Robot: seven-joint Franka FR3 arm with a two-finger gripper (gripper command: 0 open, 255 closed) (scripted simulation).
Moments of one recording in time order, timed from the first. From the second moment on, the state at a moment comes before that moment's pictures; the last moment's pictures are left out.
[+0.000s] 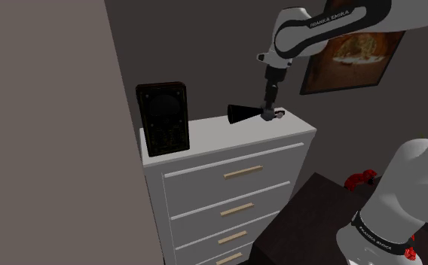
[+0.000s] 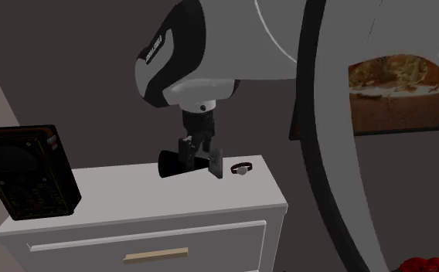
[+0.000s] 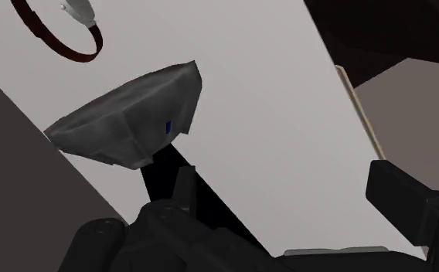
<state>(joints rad) 0.11 -0.23 -0.28 -2.22 -0.05 2.05 -0.77</state>
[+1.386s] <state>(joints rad) 0.14 0.09 -0.31 -2.05 0.08 2.22 -1.11</state>
